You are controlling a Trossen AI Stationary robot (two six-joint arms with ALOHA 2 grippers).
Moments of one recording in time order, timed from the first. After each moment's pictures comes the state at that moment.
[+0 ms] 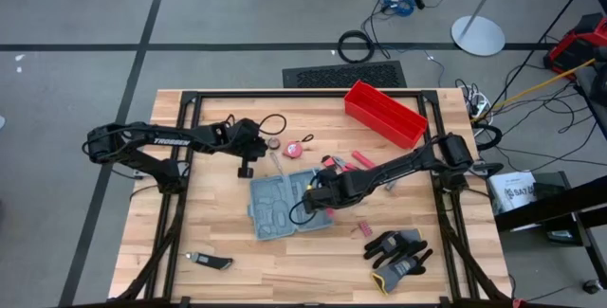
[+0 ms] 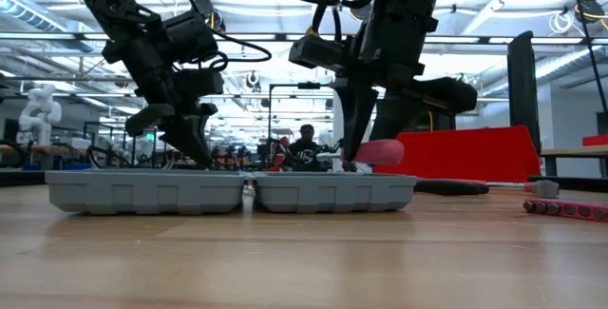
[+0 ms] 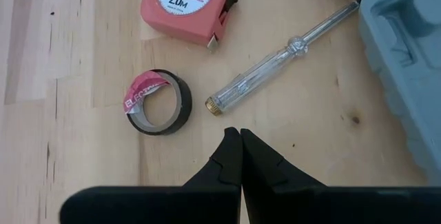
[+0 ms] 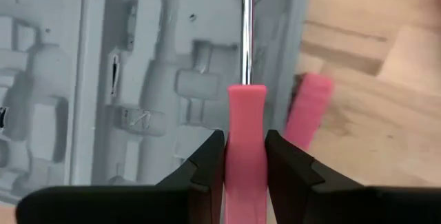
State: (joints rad) left arm 0.38 1.35 0.58 -0.19 0.10 0.52; right arm 0.22 1.95 1.40 -0.77 0.21 1.46
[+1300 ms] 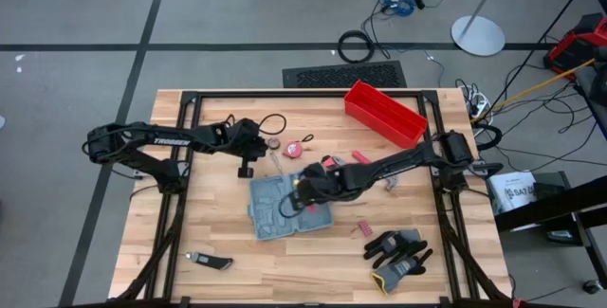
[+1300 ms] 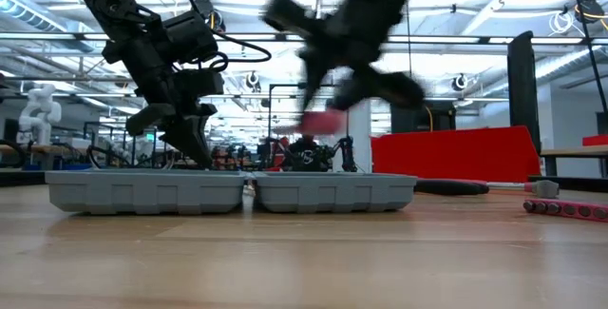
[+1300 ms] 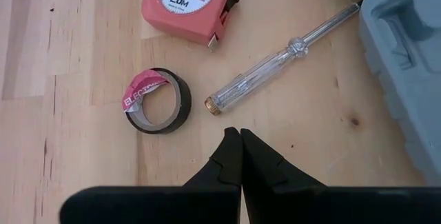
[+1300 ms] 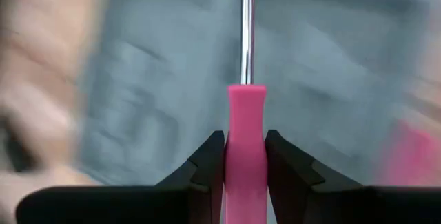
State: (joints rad) left arm 0.38 1.35 0.58 -0.19 0.10 0.50; right arm 0.18 1.94 1.40 -0.49 0.19 1.31
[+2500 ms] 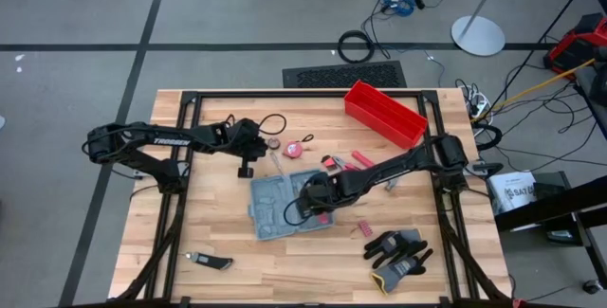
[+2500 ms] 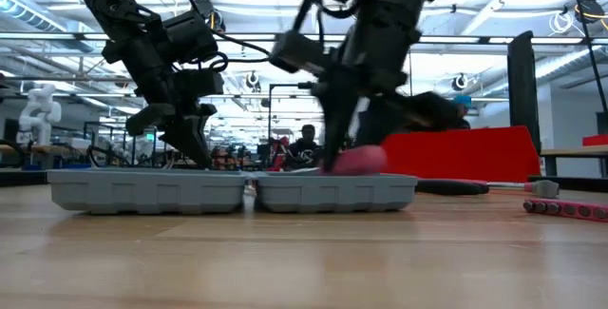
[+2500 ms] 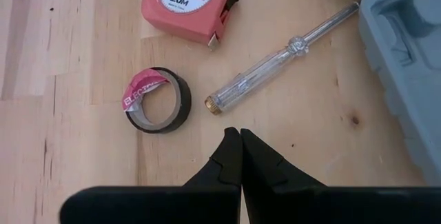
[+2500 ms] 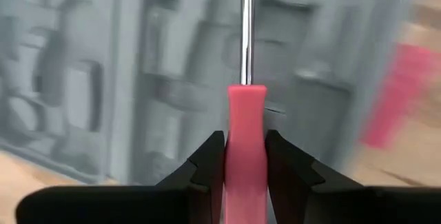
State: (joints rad) left arm 0.38 1.35 0.58 -0.19 0.10 0.50; right arm 0.20 1.98 1.40 -0.65 0.05 1.41
